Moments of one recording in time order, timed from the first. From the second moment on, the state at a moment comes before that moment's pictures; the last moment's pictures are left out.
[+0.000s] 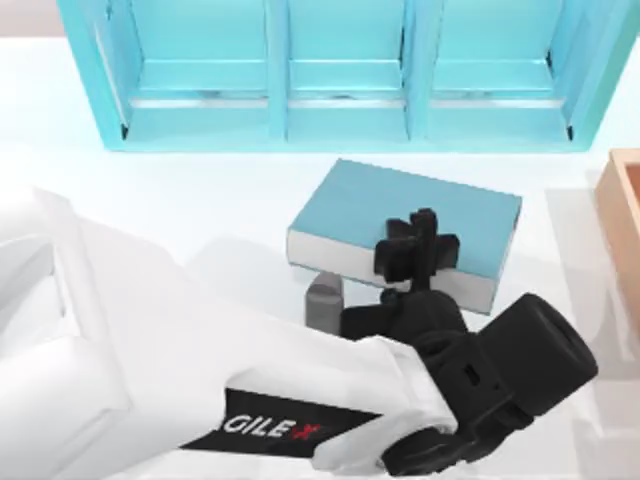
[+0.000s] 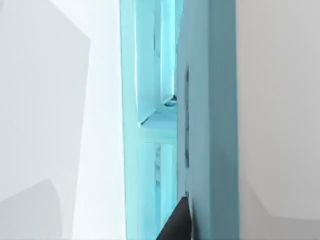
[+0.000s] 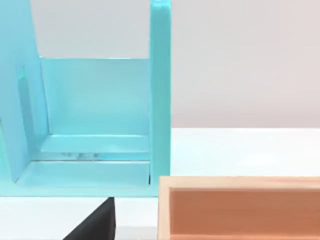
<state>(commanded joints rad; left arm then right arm) -1.19 1.99 1.10 0.11 -1.19 -2.27 0.00 0.00 0.00 0.00 0.00 0.00</state>
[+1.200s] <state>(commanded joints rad) -1.20 2.07 1.07 0.20 -1.20 -2.30 0.00 0.00 0.00 0.00 0.00 0.00</state>
